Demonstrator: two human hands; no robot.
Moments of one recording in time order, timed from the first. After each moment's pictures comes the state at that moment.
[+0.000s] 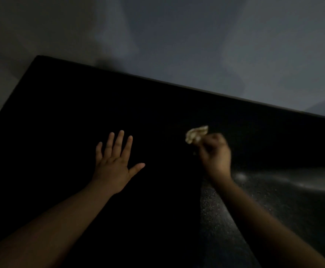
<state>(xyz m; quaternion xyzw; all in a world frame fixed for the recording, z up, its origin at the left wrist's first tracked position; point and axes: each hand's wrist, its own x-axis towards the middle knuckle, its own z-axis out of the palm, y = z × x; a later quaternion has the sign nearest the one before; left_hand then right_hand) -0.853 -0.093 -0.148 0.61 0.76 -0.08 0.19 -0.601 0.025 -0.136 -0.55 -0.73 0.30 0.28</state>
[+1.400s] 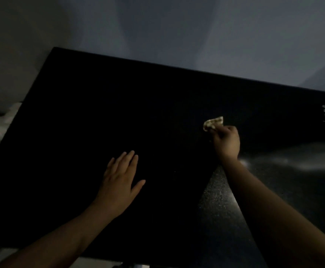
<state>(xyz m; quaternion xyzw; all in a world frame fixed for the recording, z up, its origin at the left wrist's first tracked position) -0.841 -0.226 -0.130 0.66 0.71 0.03 0.23 -0.585 -0.024 -0.149 -0.70 -0.63 0.22 0.25</state>
